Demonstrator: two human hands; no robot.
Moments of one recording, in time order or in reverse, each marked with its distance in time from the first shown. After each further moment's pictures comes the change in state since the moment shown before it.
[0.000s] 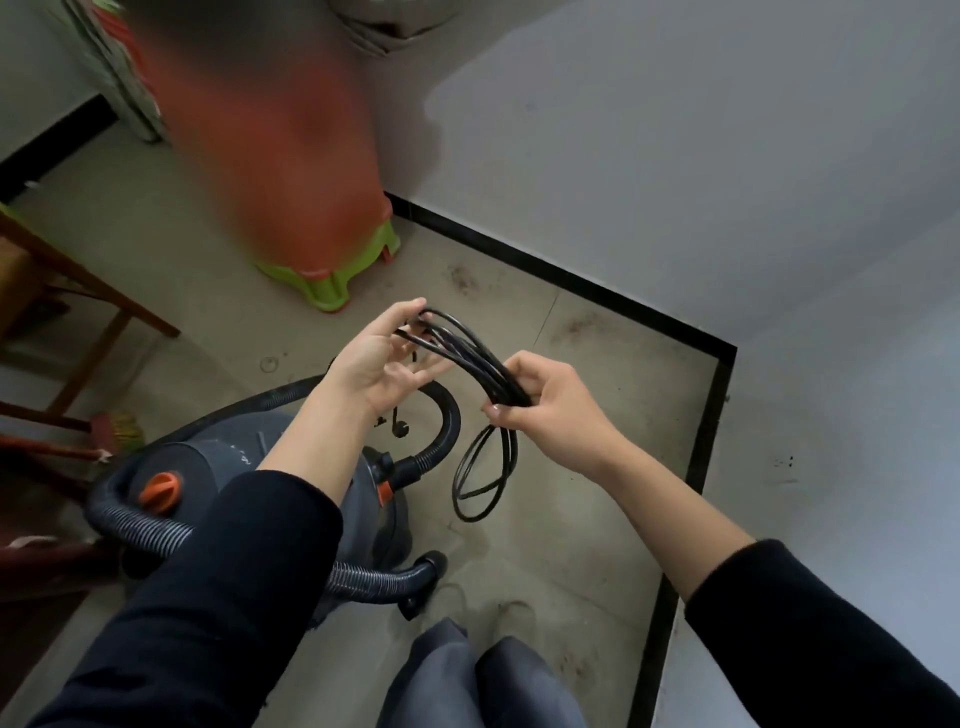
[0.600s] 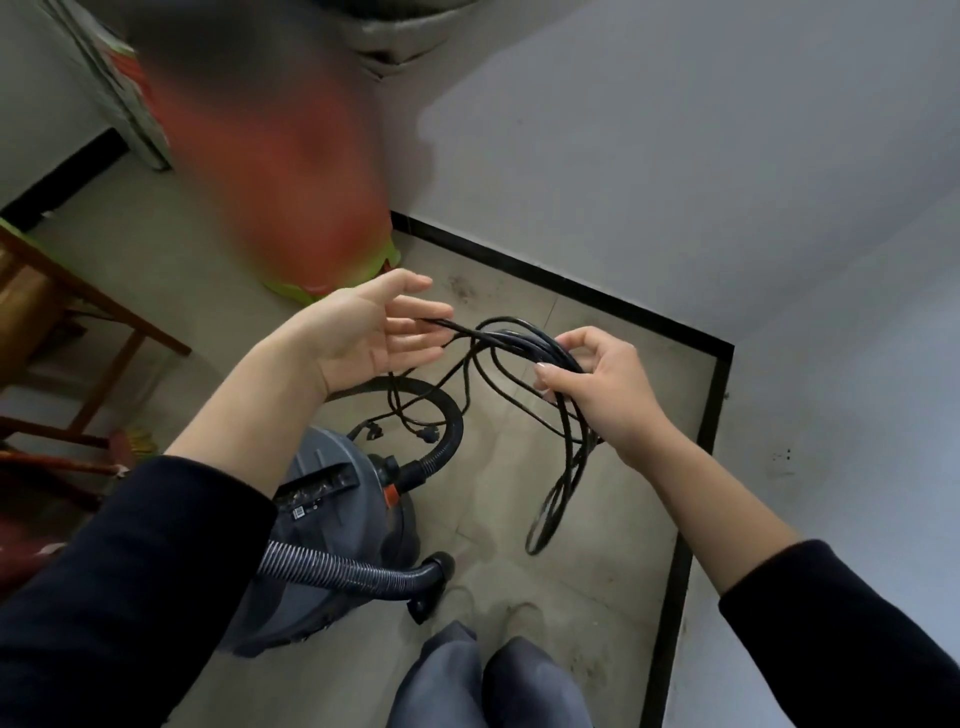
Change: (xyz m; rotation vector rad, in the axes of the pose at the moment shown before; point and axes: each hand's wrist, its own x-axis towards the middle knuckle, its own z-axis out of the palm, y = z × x) left_hand -0.073 0.050 0.036 0.541 -0.100 -0.023; right_hand -0.028 -0.023 -0.040 0.189 0.231 0.052
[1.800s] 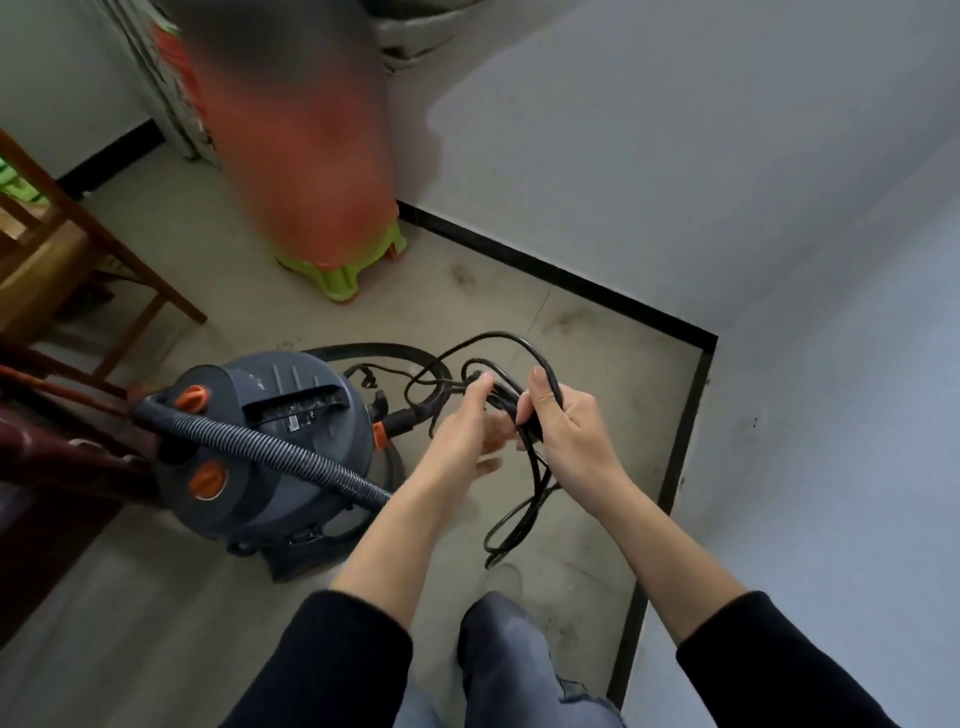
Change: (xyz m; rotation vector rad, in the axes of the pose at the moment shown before) left_hand -0.084 -0.210 0.124 -0.008 0.118 0.004; right_hand -0.153 0.063 0.000 0.038 -0.025 -0.140
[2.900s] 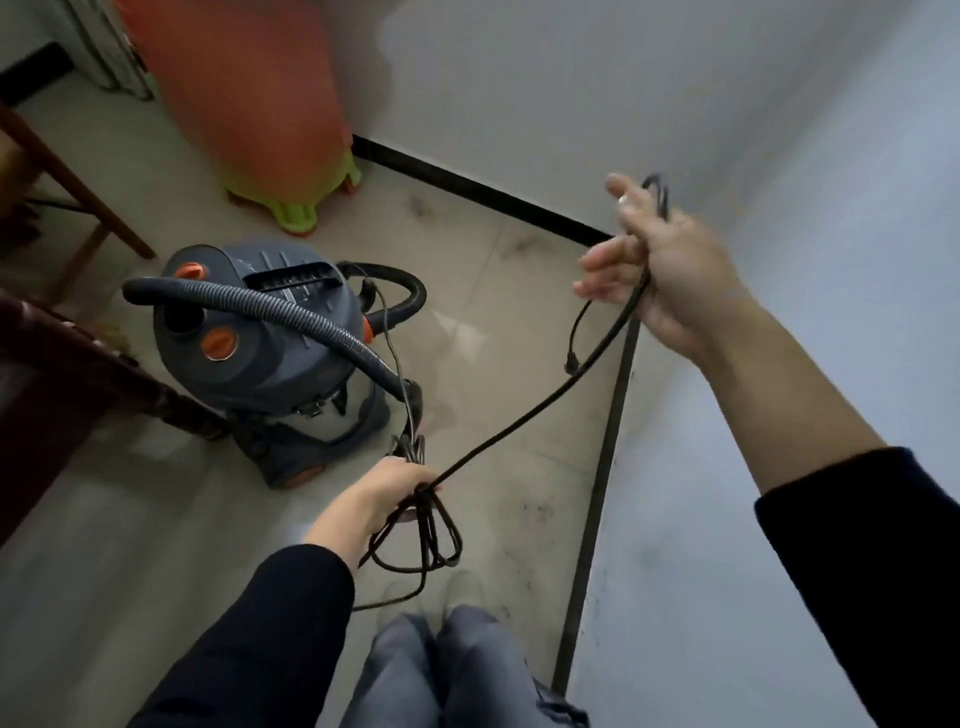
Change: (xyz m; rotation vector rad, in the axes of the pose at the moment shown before) left_hand -0.100 -0.219 -0.122 0.341 -0.053 -0.318; right_hand -0.157 -0.069 -0.013 0.226 0.141 0.130
